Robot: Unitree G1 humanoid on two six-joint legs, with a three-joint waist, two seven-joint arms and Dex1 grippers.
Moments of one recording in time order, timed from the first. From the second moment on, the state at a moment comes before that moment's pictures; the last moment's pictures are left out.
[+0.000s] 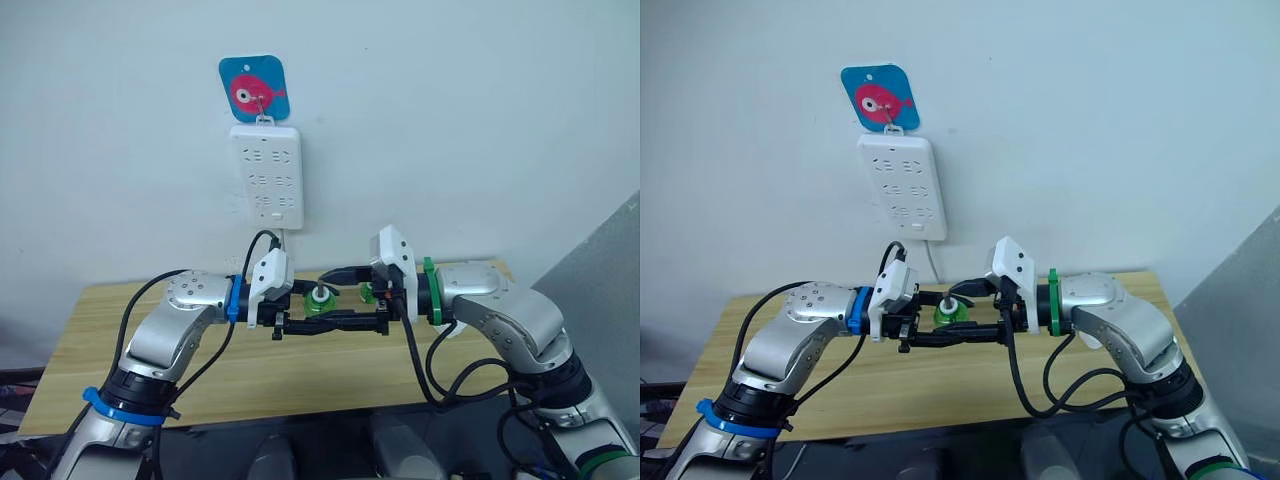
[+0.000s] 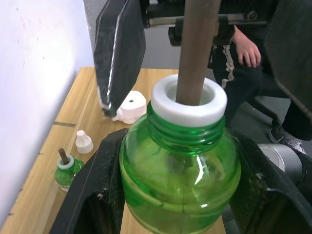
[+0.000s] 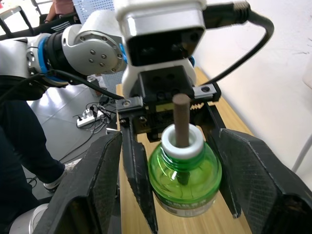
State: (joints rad) left arm -0.36 0.62 -0.16 -0.15 -0.42 0.33 -1.26; right arm -0.52 -0.46 0.30 -0.41 0.56 0.77 0.87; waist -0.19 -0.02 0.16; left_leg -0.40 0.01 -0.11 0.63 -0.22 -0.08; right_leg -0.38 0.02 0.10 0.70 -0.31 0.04
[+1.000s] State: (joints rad) left arm -0.38 0.57 -0.16 -0.08 -0.42 0.28 -1.23; right arm -0.54 -0.45 0.27 -0.35 0.51 0.71 0.91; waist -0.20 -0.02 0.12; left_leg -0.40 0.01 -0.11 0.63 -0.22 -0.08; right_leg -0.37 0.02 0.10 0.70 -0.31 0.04
